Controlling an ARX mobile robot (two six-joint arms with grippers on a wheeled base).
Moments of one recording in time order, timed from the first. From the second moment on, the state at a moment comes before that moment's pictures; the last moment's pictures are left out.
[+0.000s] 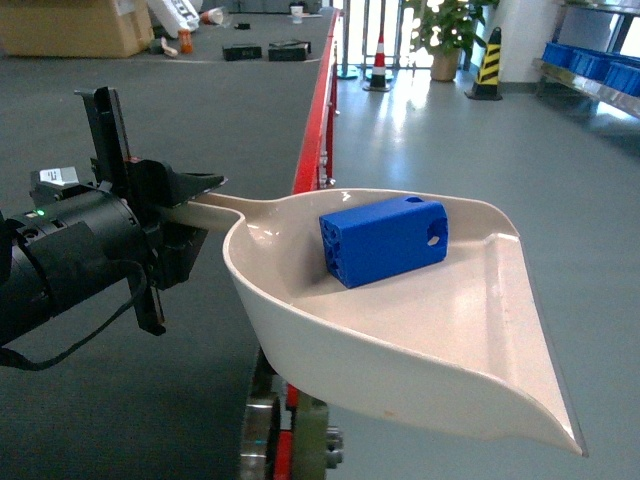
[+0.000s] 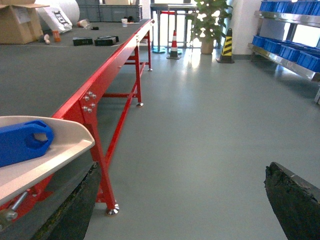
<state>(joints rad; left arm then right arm) -0.22 1.97 0.64 1.28 0.24 -1.57 0.00 0.53 0.05 0.47 0.00 0.00</state>
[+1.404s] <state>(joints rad) -0.23 1.97 0.64 1.28 0.25 -1.57 0.00 0.53 0.05 0.47 0.00 0.00</state>
